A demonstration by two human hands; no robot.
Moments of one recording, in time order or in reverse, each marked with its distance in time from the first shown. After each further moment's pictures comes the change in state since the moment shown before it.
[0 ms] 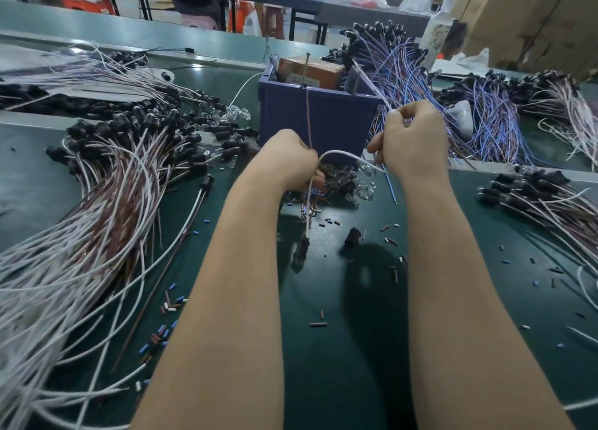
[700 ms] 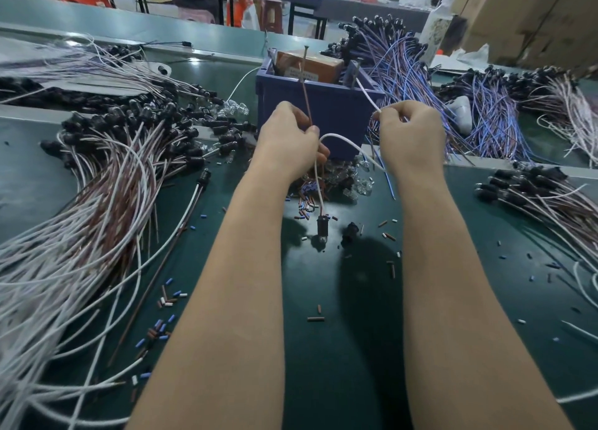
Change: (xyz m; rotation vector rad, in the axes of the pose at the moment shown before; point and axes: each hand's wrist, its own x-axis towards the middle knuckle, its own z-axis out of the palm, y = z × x) left_hand 0.000 0.002 0.005 -0.100 0.160 0.167; right_hand 0.003 0.004 0.002 -0.078 0.057 -0.009
